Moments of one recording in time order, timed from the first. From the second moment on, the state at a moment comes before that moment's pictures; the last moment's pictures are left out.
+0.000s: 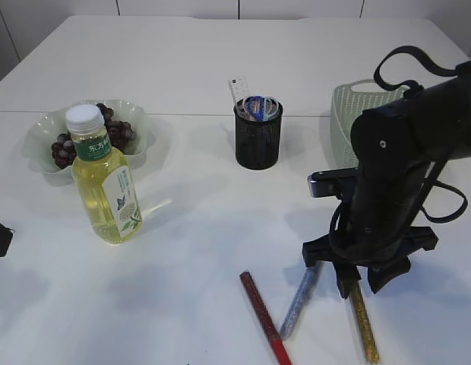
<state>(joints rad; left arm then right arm) -0.23 1.10 -0.76 -0.27 0.88 0.01 0.43 1.88 -1.08 -0.02 0.87 0.34</state>
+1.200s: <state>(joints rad) -0.23 1.10 -0.76 -0.27 0.88 0.01 0.47 1.94 -1.08 -0.02 0.80 0.34</state>
